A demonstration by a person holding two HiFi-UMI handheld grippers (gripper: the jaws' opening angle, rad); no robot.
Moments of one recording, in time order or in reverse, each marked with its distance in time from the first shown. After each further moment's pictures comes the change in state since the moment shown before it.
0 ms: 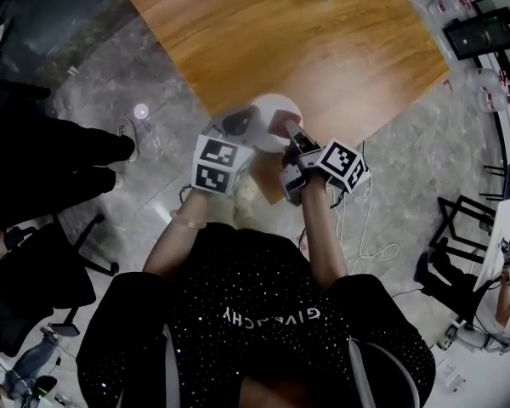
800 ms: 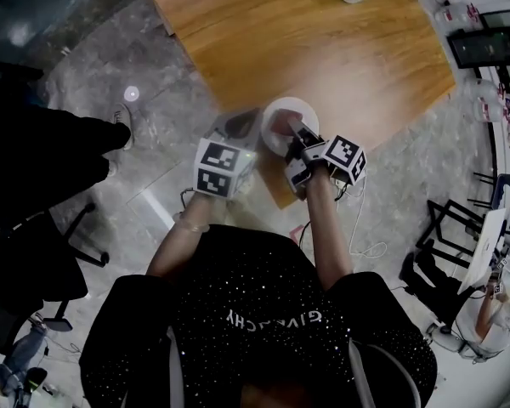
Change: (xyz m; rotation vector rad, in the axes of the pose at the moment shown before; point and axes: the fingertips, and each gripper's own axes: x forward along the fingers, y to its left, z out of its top) left arm -0.010 0.051 -0.024 -0.127 -0.025 0.000; right arm 0.060 -0.021 -0.022 0.026 0.091 -0.090
